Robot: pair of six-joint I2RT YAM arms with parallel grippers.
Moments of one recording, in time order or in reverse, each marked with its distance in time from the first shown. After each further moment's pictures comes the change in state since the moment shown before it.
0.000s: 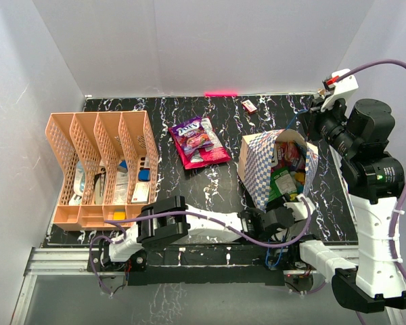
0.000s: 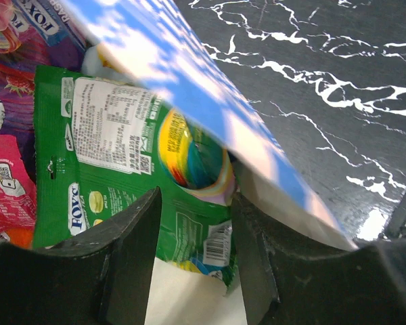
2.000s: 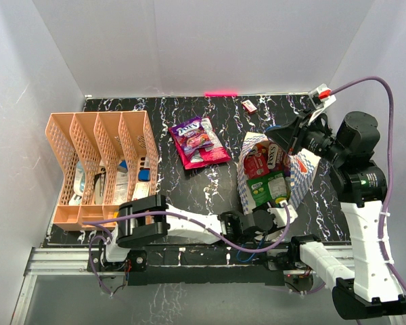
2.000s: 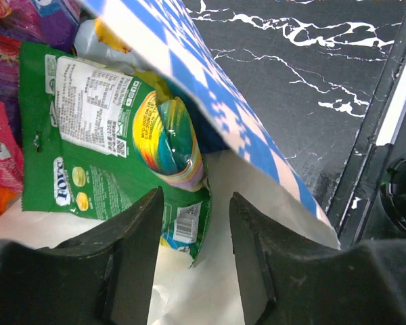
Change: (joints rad) left arm -0.012 -0.211 -0.315 0.100 0.134 0.004; right arm -0.002 -0.096 -0.267 0.245 -0.488 0.267
